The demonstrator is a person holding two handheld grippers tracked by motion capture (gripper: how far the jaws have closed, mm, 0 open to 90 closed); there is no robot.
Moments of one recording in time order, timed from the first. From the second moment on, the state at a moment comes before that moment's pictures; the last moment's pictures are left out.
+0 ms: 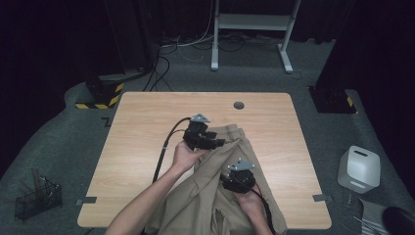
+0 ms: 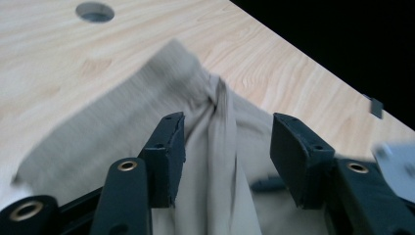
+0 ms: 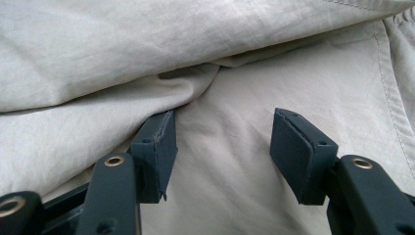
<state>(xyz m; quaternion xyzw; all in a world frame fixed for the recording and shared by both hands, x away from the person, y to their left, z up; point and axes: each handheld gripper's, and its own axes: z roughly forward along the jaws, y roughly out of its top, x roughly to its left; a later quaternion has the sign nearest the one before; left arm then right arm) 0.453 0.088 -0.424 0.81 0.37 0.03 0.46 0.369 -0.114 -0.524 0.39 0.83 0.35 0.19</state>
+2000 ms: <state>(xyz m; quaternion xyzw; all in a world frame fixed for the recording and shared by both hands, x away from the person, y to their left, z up) 0.409 0.120 -0.519 0.83 0.38 0.15 0.37 0.373 -0.129 -0.520 0.40 0.83 0.33 0.18</state>
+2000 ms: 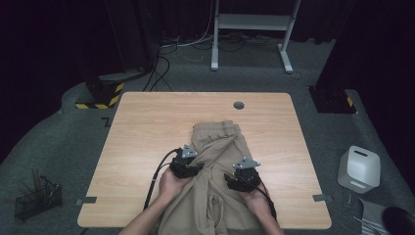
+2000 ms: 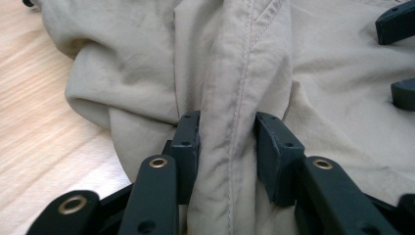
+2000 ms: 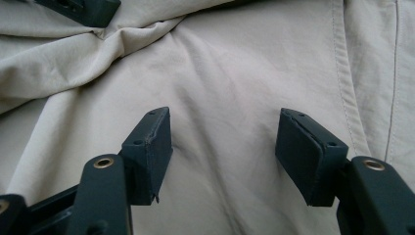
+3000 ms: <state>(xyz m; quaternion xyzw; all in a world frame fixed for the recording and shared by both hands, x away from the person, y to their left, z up) 0.460 0.167 -0.478 0.83 0.42 0.16 0.32 0.426 -0.092 -0.489 0.42 0.81 0.36 0.17</state>
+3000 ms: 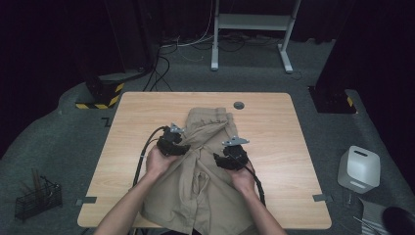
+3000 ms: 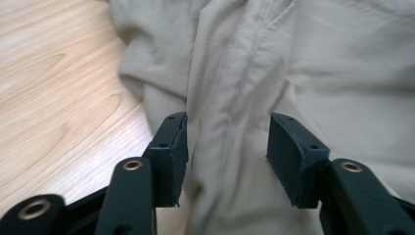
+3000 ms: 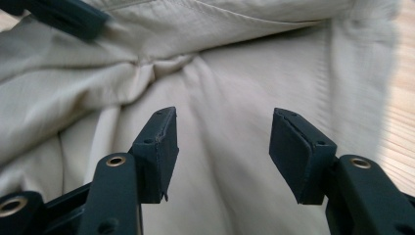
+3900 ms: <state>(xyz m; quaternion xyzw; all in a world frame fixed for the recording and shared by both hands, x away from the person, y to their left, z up) 0.418 0.152 -0.430 0.83 0.34 0.05 0.43 0.389 -0.132 -0.516 0.43 0.82 0.34 0.16</state>
